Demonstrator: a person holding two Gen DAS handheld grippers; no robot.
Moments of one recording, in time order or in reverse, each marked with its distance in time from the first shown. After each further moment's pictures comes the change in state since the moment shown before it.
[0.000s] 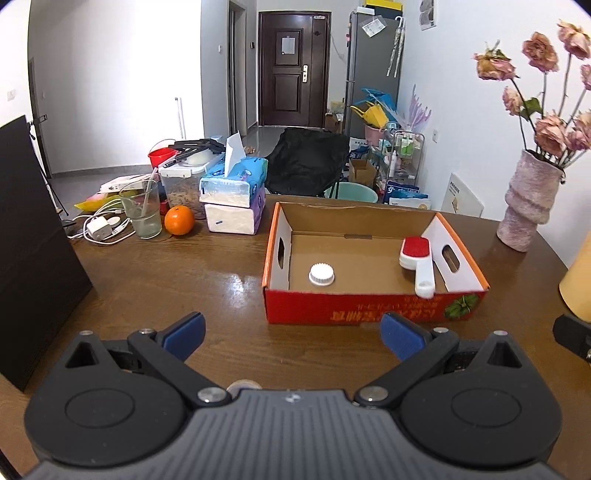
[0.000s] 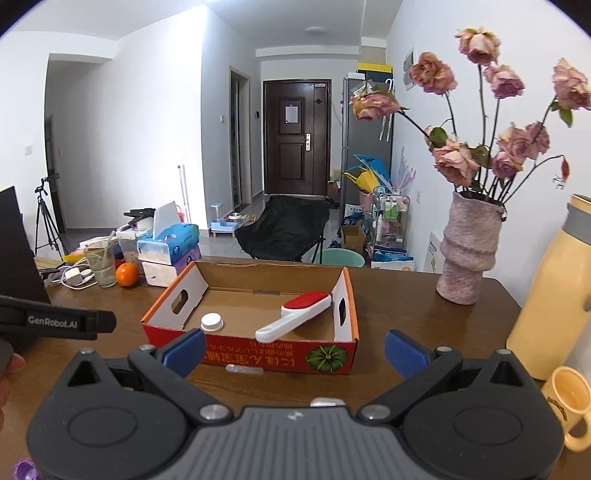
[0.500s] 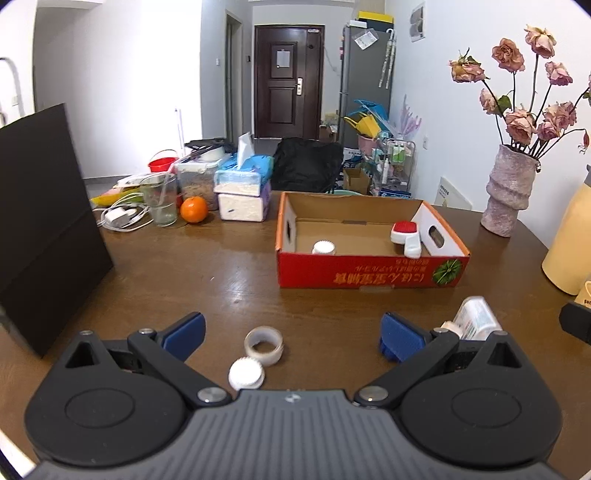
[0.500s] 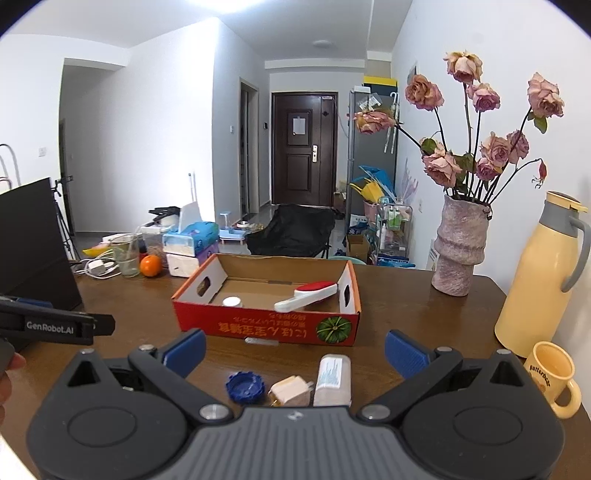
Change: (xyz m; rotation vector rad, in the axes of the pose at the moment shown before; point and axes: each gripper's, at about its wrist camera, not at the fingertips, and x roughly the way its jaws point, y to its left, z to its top) left arm -0.065 0.022 -0.067 0.001 -0.049 -0.014; right arm -0.080 0.016 -0.050 -0.021 -0.044 0.020
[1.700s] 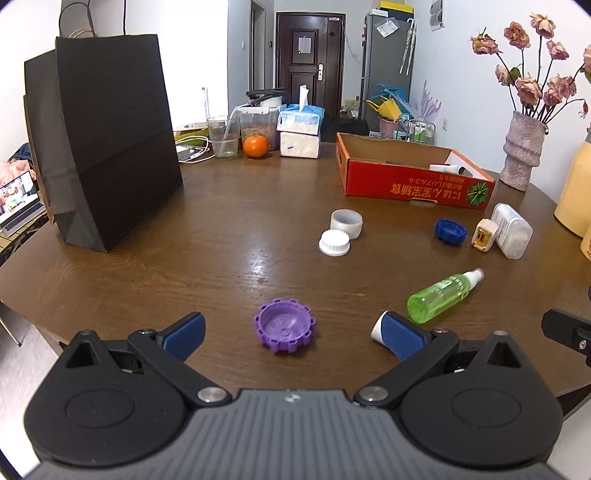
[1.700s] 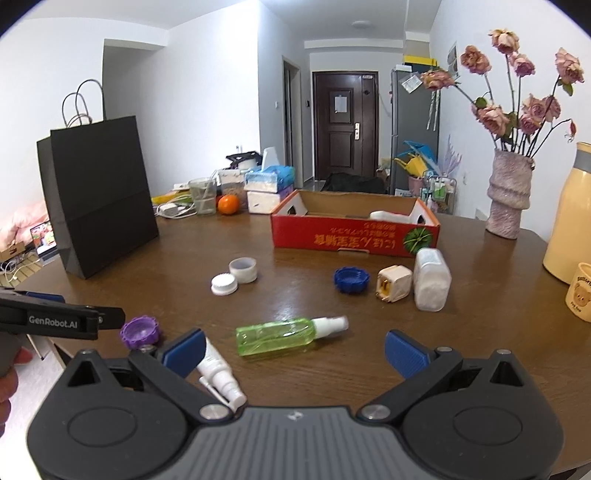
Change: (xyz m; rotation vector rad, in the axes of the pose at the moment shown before) left arm -0.069 0.095 -0.141 -0.023 0.044 0.040; right arm -0.063 0.104 -0.123 -0.023 0.076 0.129
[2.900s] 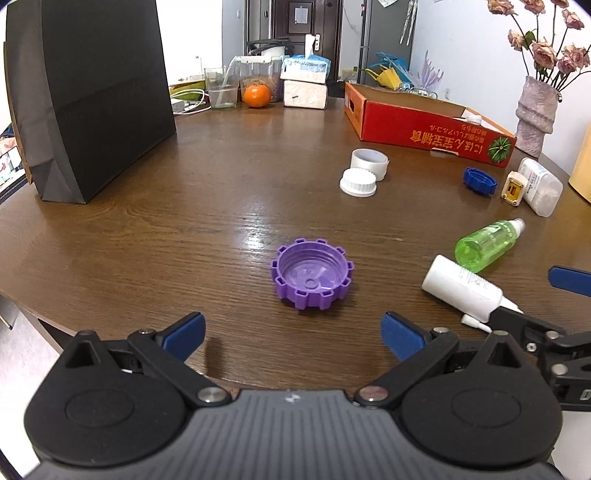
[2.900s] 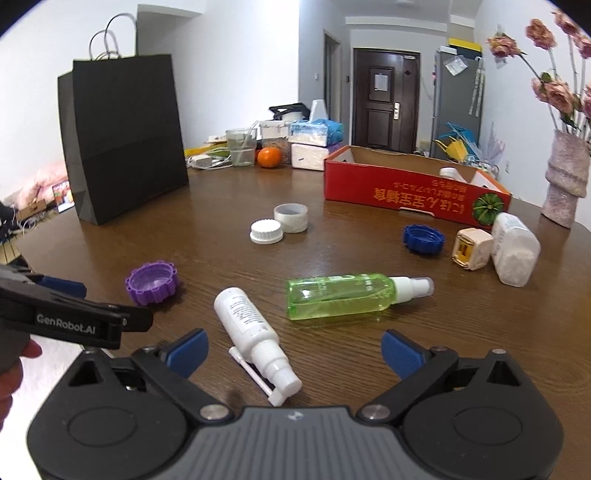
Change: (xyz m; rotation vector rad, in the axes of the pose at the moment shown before) left arm 0.067 0.027 -0.035 0.004 0.100 -0.021; right arm 0.089 0.041 -0.035 -0.090 0.086 0.092
